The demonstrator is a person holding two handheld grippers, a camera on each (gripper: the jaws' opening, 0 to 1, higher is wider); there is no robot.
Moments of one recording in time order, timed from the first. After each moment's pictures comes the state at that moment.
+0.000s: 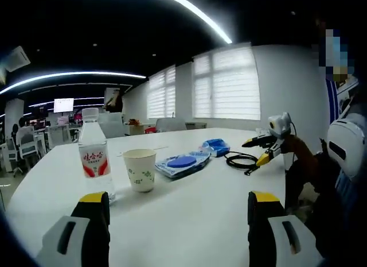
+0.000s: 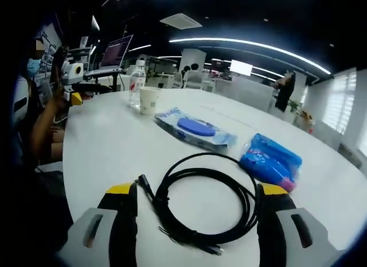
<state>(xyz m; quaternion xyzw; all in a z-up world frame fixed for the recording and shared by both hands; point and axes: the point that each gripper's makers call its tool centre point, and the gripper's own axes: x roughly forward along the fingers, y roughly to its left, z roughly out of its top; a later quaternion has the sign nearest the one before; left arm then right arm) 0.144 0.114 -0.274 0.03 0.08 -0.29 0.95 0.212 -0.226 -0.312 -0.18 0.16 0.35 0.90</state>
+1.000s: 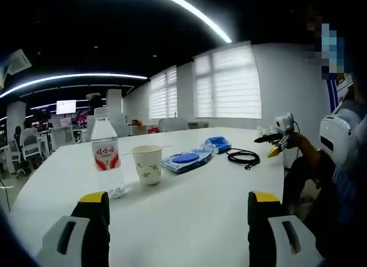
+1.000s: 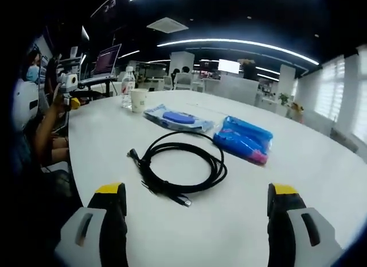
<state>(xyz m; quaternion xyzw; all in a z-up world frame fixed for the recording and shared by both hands) 0.126 0.139 -0.277 0.04 0.07 -0.28 0.96 0.188 -0.294 -0.316 -0.15 0.17 0.34 0.91</state>
